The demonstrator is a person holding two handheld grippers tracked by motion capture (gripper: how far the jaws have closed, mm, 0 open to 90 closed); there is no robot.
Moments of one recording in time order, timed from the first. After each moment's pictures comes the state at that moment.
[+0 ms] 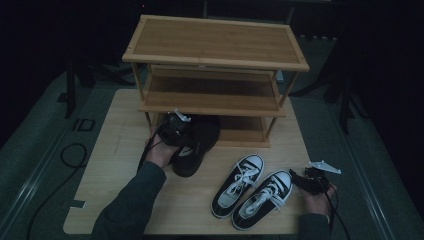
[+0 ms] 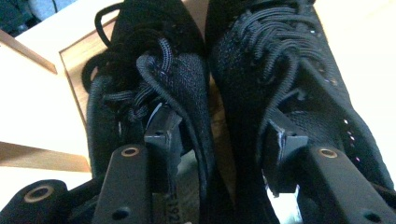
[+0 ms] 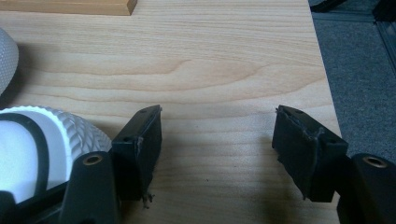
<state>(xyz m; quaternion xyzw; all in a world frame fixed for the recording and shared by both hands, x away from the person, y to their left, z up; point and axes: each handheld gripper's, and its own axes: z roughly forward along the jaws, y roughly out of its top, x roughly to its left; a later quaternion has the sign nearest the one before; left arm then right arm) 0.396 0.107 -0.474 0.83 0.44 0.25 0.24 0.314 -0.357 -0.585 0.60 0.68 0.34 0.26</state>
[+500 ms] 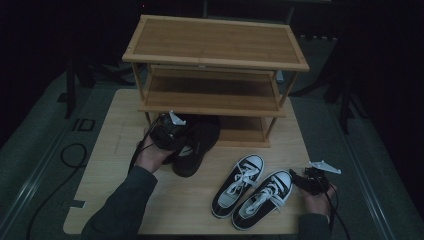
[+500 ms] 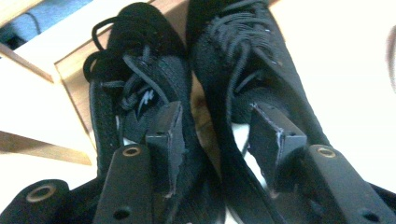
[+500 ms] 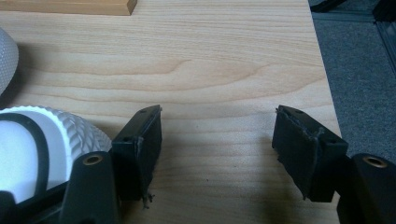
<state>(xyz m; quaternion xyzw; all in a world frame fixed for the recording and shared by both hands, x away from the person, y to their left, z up) 0.369 0.122 -0.455 0.85 0.40 0.22 0.27 0.314 -0.357 -0.585 0.60 0.68 0.34 0.26</state>
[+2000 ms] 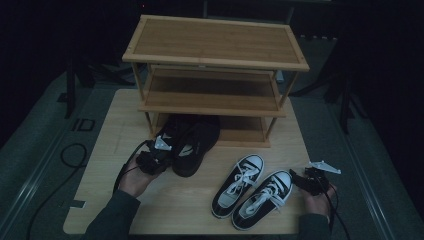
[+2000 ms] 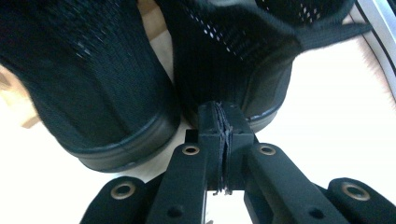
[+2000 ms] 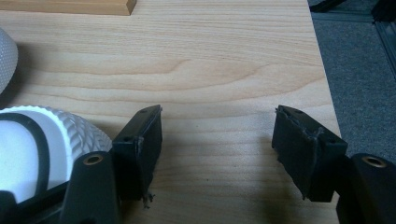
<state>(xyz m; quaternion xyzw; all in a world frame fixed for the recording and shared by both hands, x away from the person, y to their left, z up) 0.323 0.159 -0.504 0.87 0.38 0.13 0.28 0.314 -0.357 -0.585 0.60 0.68 0.34 0.26</state>
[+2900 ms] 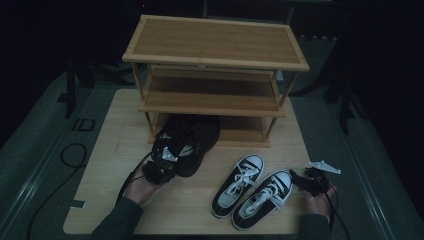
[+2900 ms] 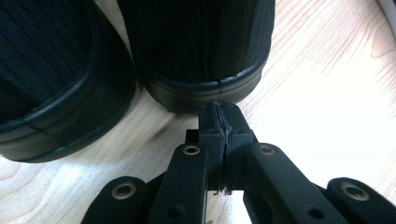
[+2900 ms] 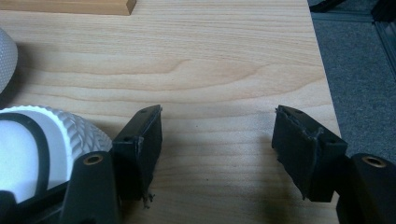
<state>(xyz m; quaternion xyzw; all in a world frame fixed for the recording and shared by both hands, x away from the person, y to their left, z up) 0.315 0.145 -0.535 0.89 0.37 0.11 0.25 0.314 -0.357 -0.585 0.60 0.68 0.34 0.26</state>
